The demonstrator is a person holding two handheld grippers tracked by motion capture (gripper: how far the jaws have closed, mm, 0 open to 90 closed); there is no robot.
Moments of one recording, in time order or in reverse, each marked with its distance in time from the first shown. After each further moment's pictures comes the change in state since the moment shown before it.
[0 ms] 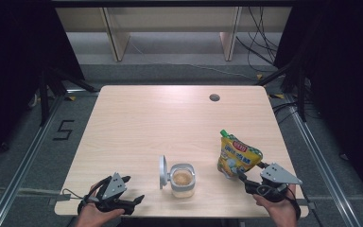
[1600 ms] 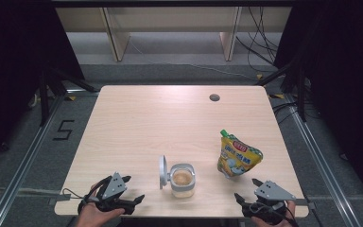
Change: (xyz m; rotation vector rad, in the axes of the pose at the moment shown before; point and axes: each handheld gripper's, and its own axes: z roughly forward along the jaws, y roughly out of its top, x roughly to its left) left arm -0.001 0.001 0.000 -0.013 -0.014 -0.023; right arm 0.040 -0.013 -0.025 0.212 0.008 0.029
